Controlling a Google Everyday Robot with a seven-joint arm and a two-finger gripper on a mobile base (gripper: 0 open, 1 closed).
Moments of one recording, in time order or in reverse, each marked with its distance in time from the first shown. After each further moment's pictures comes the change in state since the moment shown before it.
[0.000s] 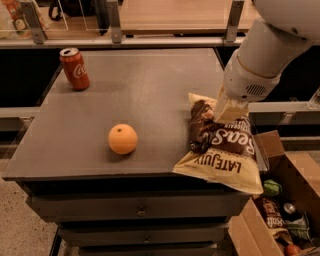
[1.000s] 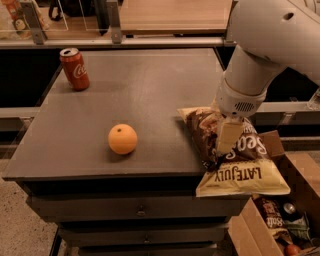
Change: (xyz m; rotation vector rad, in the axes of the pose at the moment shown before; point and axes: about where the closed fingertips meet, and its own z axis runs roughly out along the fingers) arm 0.010 0.008 0.044 -0.057 0.088 0.006
